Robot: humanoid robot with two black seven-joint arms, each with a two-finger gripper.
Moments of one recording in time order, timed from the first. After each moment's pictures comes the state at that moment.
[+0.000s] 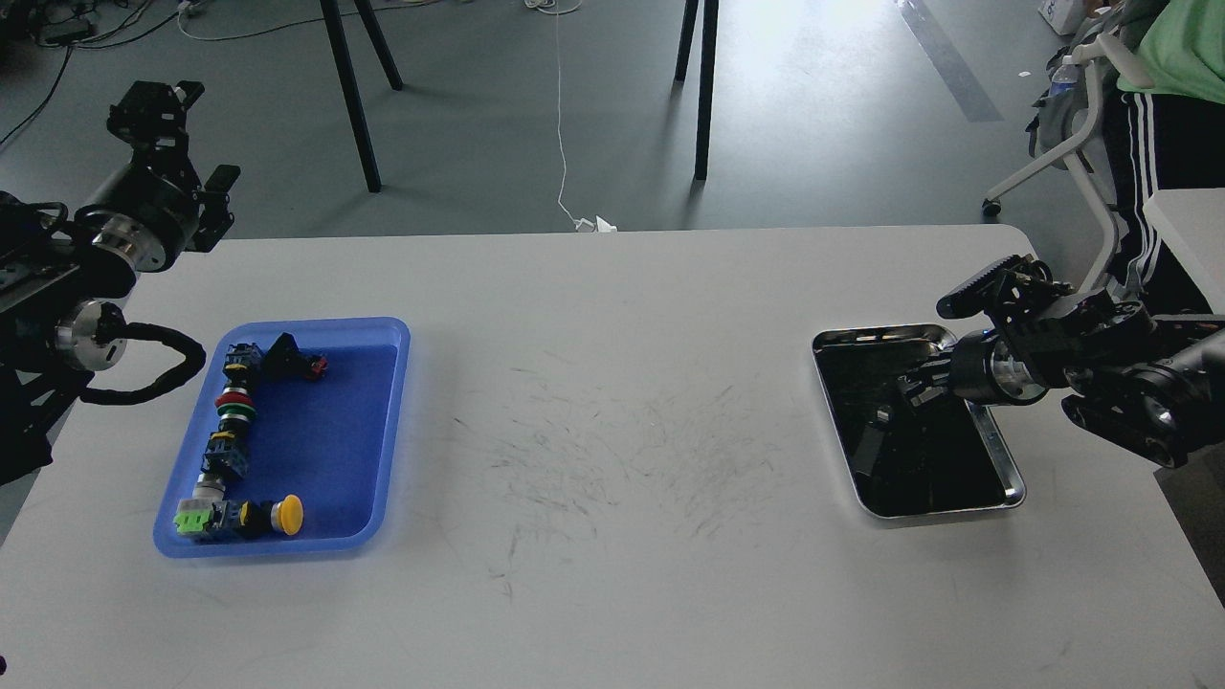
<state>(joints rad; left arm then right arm) -0.91 0.57 -0.29 -0.62 0.03 -0.16 -0.42 1.16 -0.47 -0.53 0.70 -1.45 0.15 0.33</state>
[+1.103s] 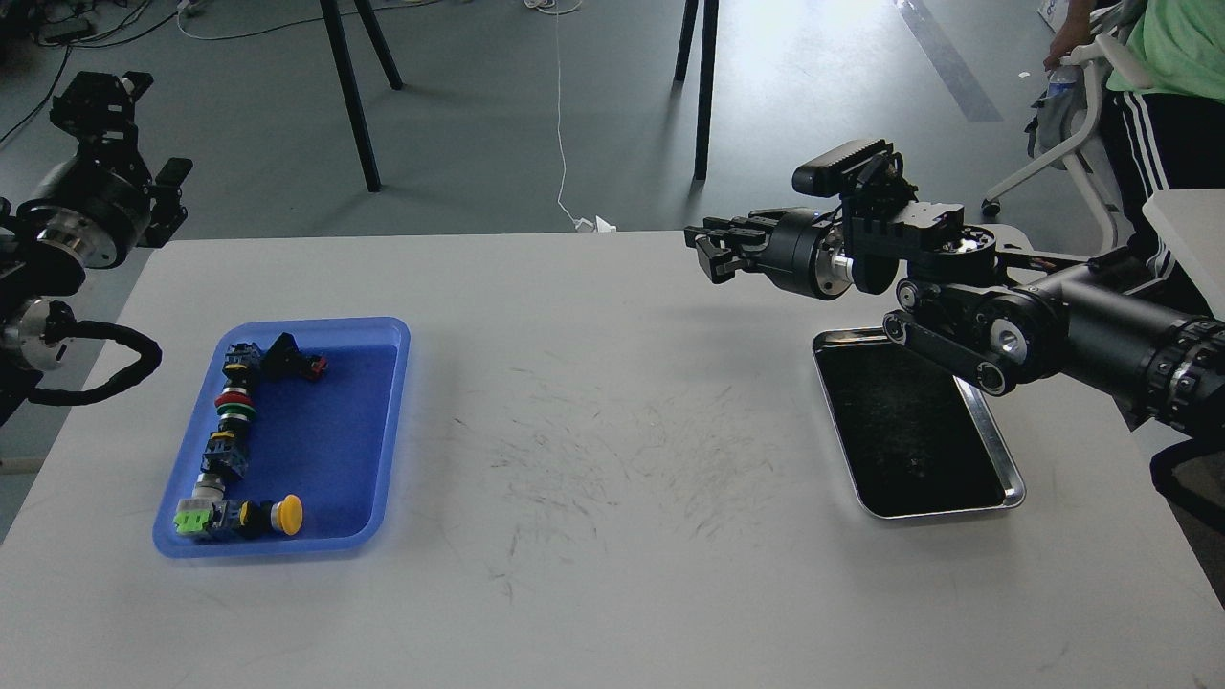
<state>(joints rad) -0.91 0.64 -0.29 -0.63 0.03 -0.16 -0.42 1.20 -0.23 -0.08 0.75 -1.43 -0.02 0.29</state>
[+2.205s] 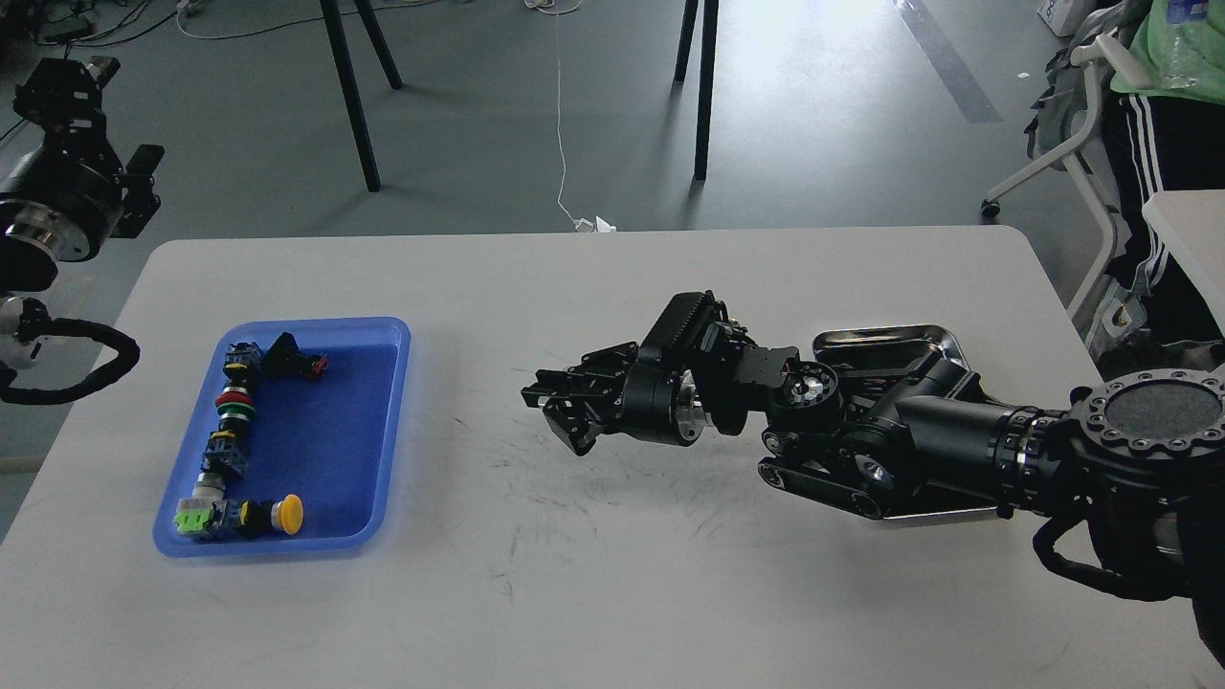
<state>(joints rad) -0.91 0.68 -0.30 -0.63 0.02 -0.16 -0.45 1.09 0.00 -0.26 0.79 -1.54 -0.24 0.37</state>
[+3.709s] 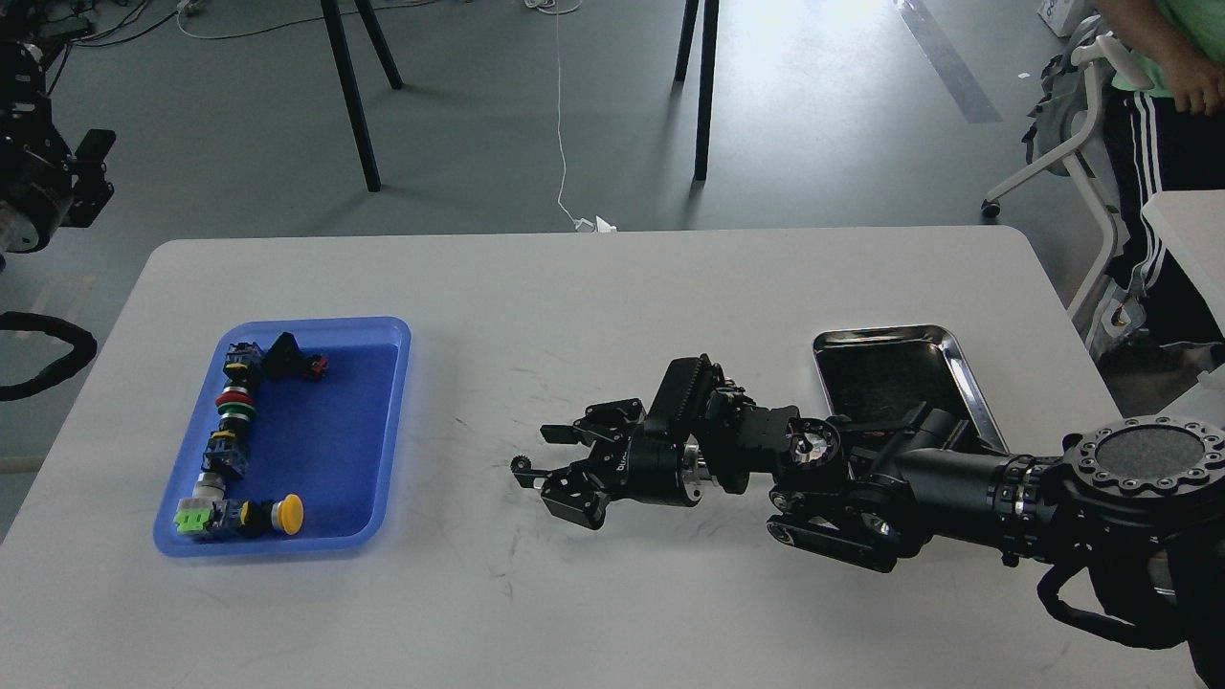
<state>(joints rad) -0.91 0.74 -0.31 -0.64 0.03 -0.17 -0.46 0.98 0.00 -0.27 0.81 -1.64 -0.31 0.41</state>
